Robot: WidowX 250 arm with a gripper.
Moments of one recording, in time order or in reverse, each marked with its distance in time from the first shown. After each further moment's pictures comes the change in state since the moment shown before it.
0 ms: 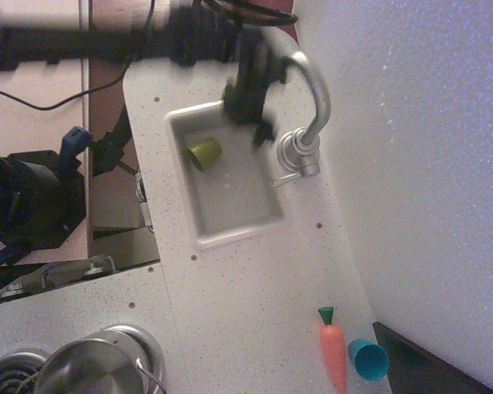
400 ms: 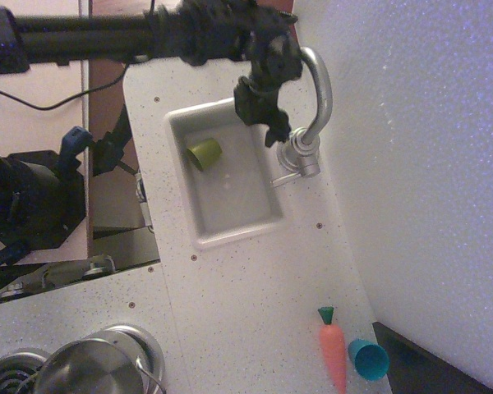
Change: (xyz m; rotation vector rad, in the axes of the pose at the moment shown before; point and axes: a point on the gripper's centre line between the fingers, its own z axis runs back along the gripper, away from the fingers) arm -0.002 0.016 0.004 -0.029 0.002 -0.072
